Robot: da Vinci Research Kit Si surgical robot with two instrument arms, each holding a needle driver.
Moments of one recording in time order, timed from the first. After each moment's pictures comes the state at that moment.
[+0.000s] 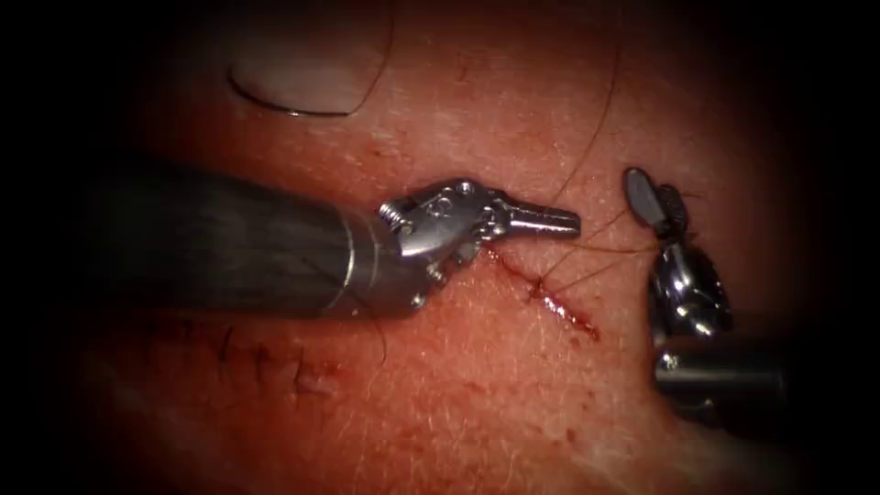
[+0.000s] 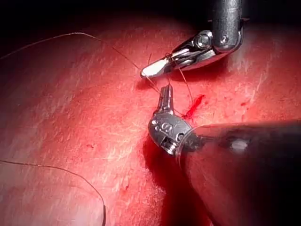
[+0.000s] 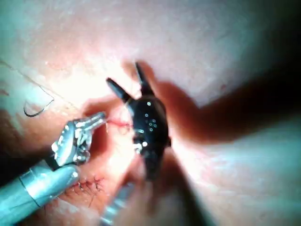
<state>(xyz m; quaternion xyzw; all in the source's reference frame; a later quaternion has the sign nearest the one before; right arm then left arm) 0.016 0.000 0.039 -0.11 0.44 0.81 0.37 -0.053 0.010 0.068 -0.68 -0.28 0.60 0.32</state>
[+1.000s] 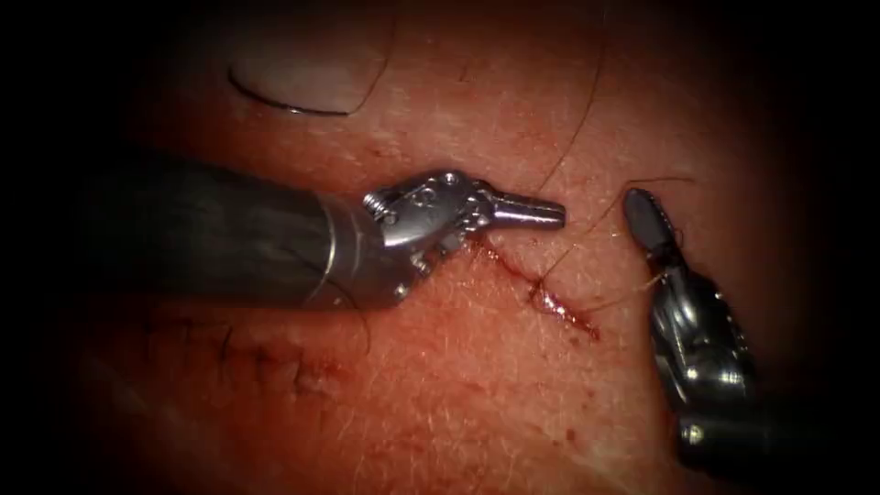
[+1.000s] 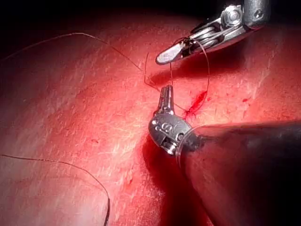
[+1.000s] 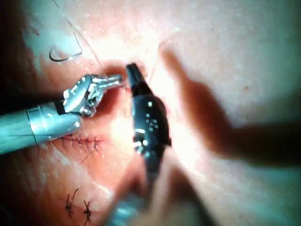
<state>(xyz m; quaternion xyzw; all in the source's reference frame) 0.017 -0.001 0.035 -0.11 0.45 0.77 0.43 -0.052 0.011 0.068 -0.67 -0.28 0.61 0.32</state>
